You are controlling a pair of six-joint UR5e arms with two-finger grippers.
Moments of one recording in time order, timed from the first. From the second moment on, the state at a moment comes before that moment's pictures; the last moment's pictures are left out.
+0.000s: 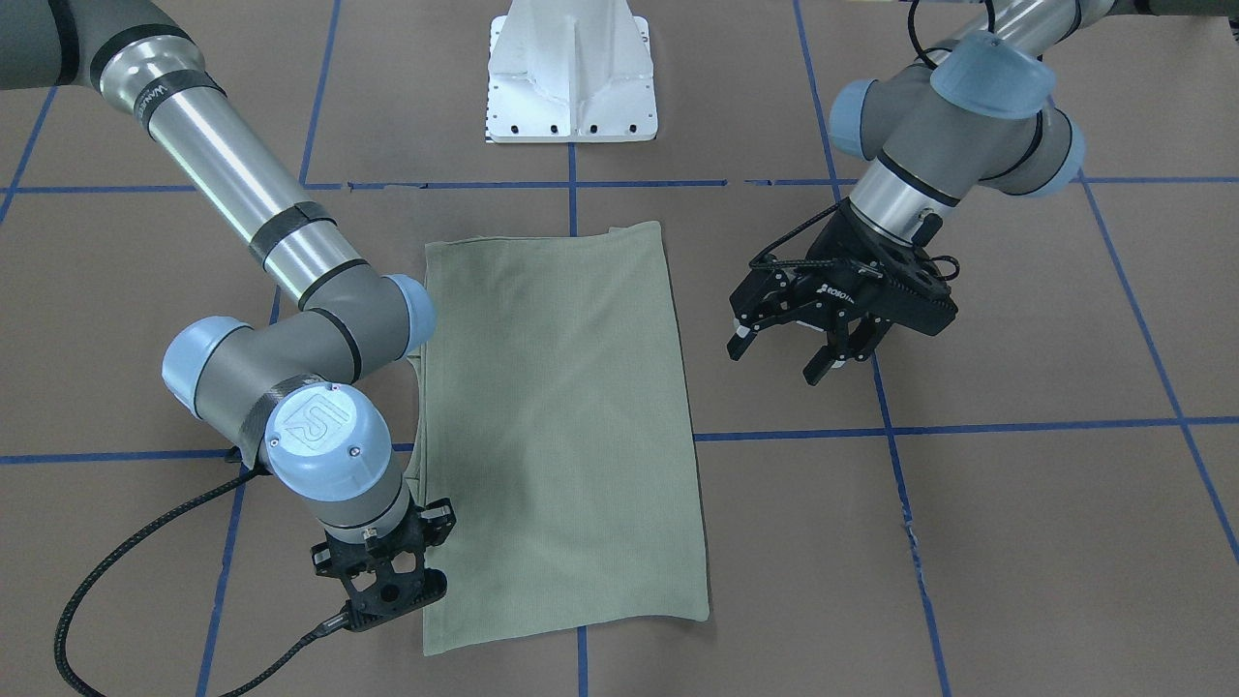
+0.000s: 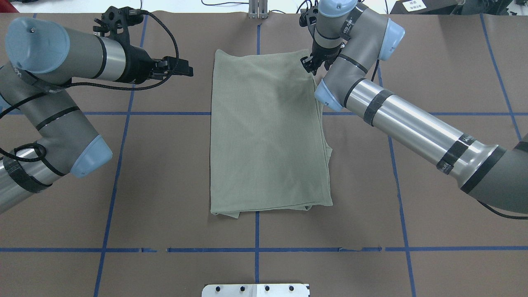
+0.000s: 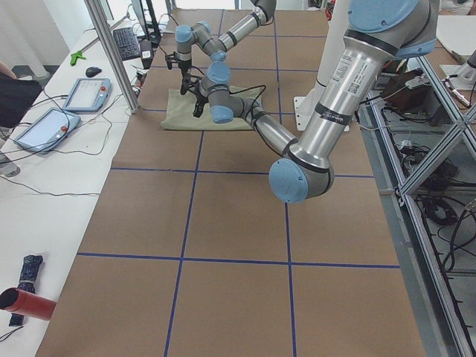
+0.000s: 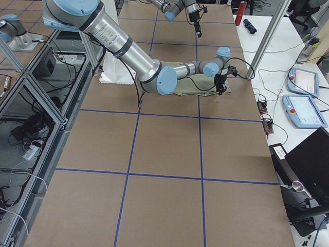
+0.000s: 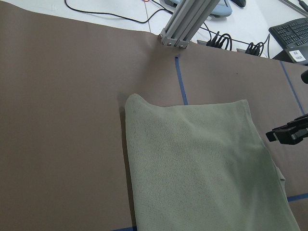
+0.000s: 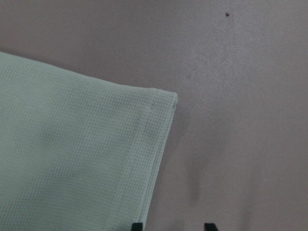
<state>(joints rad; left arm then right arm) -0.83 -2.05 -1.67 -2.28 -1.93 -1.16 0.86 -0.58 0.82 -1.20 1.97 0.54</state>
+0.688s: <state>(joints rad) -0.83 -2.04 -1.68 -2.27 -2.00 -1.26 0.87 -0.71 1.12 -1.29 2.02 0.58</state>
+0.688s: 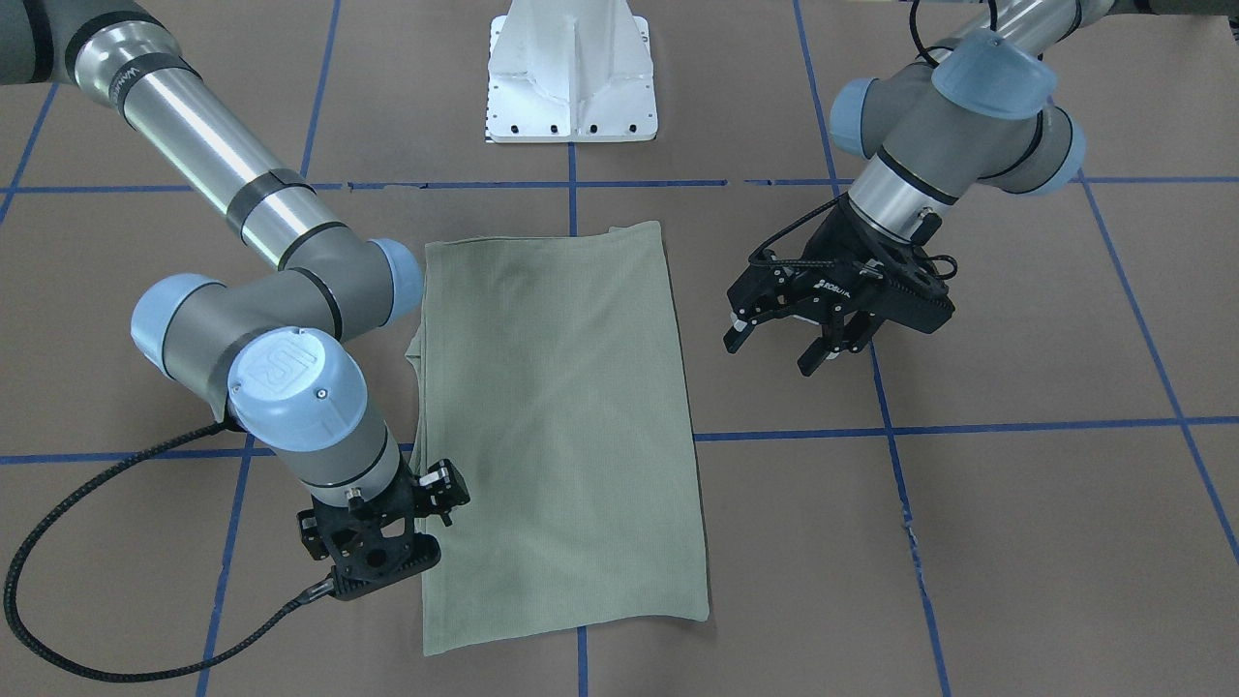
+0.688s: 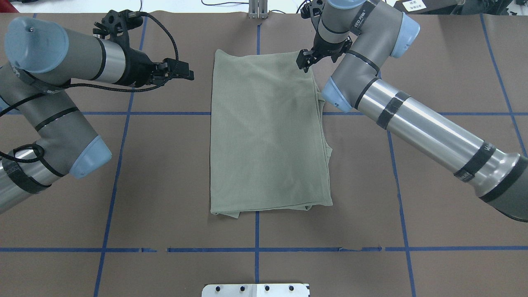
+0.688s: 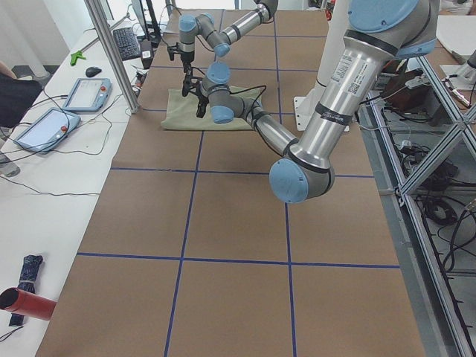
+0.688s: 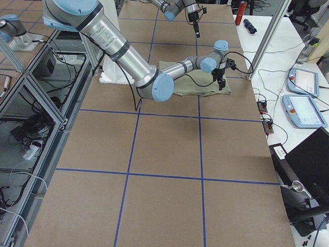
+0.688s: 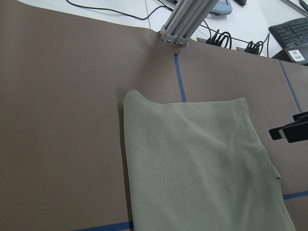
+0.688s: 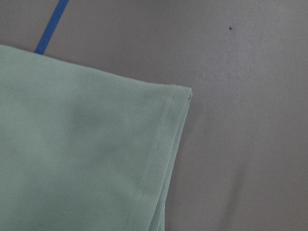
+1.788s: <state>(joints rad) -0.37 -2.01 -1.83 -1.99 -1.76 -1.90 0.81 -1.08 1.71 -1.44 2.11 0.90</state>
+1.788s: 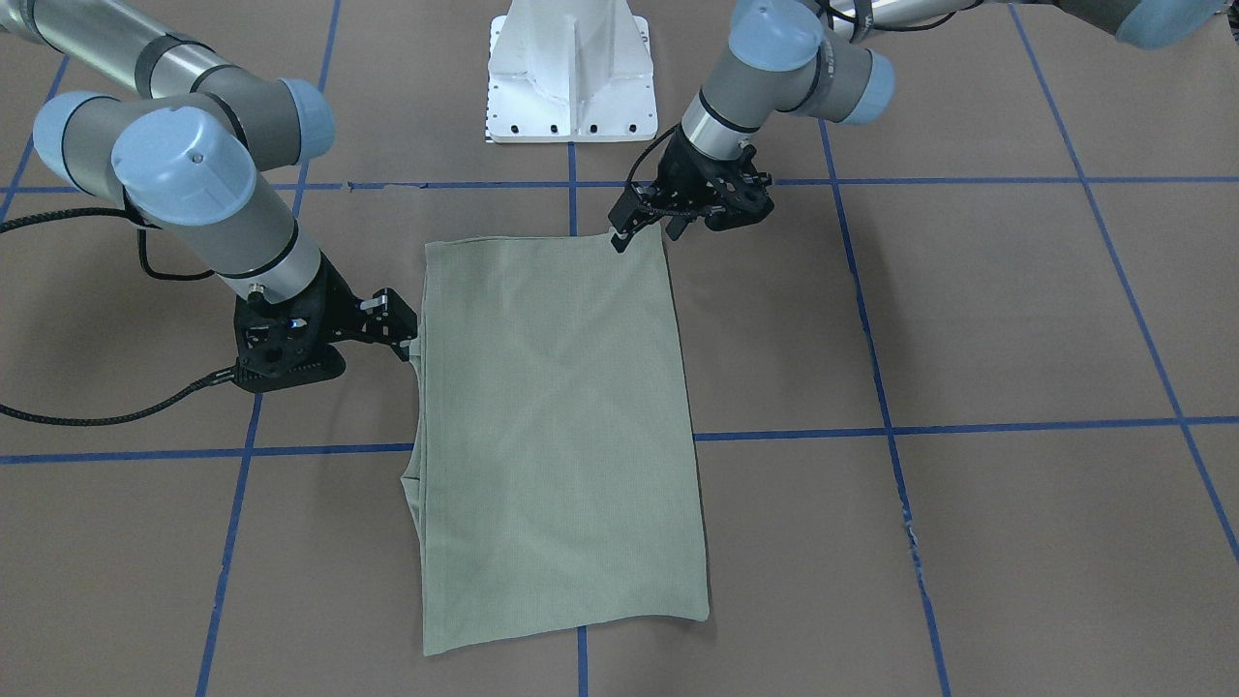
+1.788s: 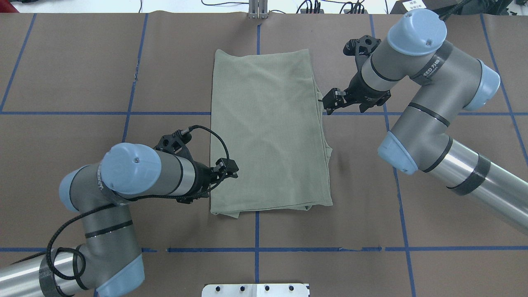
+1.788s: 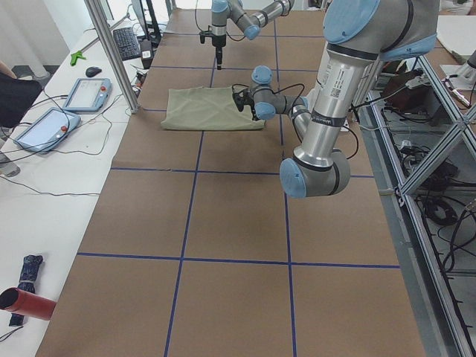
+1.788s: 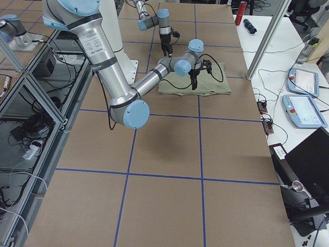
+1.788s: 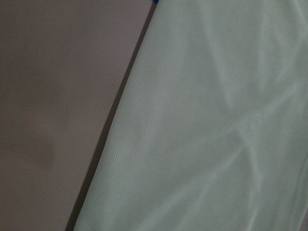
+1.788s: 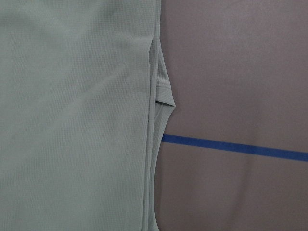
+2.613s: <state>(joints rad) -0.30 -2.01 -1.82 -1.88 -1.68 -1.96 0.76 -1.10 1.76 -1.45 2.09 0.99</state>
